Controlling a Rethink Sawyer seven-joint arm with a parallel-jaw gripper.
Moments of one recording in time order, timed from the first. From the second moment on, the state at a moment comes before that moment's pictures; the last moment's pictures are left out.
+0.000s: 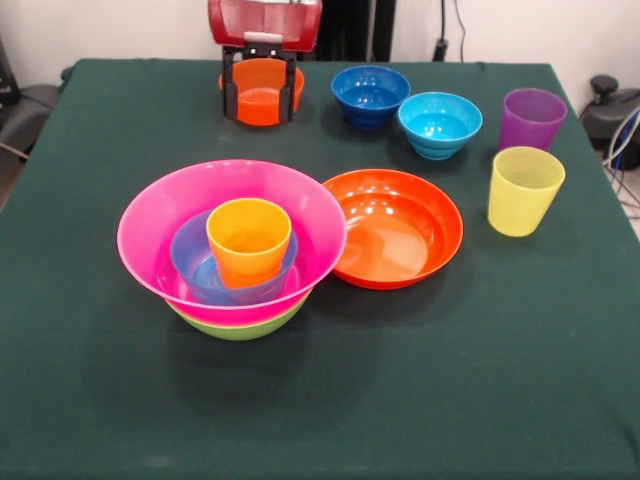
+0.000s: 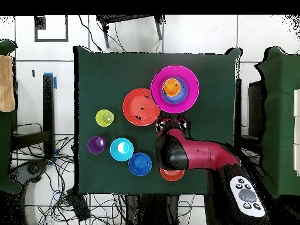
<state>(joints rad) -0.54 -0.78 0.18 1.94 -0.42 -0.03 1.76</state>
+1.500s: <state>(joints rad) -0.37 -0.74 -0.01 2.17 -0.42 -0.51 1.76</state>
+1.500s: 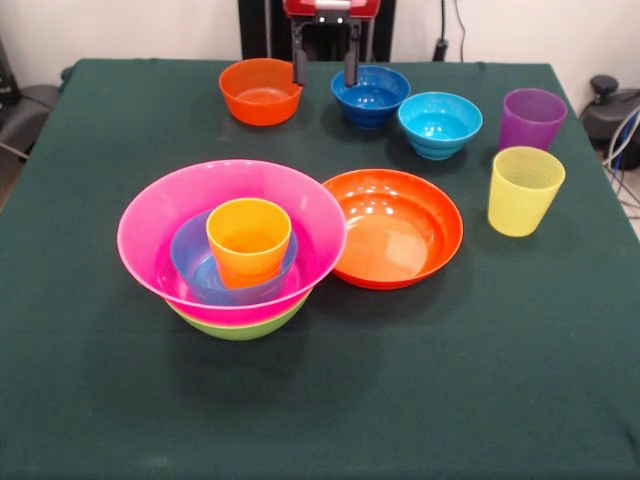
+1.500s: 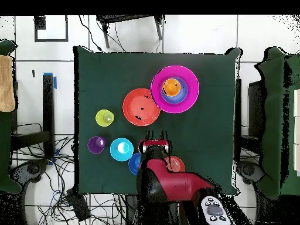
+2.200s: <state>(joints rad) -0.36 -0.73 -0.08 2.24 -0.42 -0.58 1.76</state>
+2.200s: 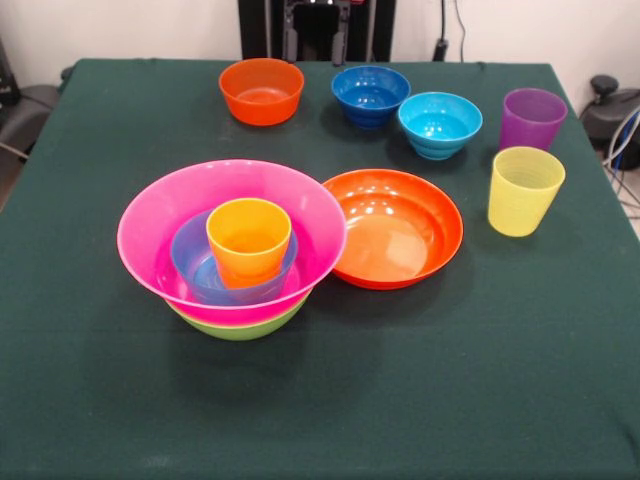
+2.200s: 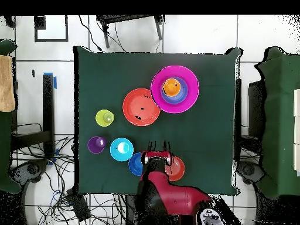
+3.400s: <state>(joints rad) -0.33 -0.74 -0.11 2.36 -0.42 -0.54 1.76</state>
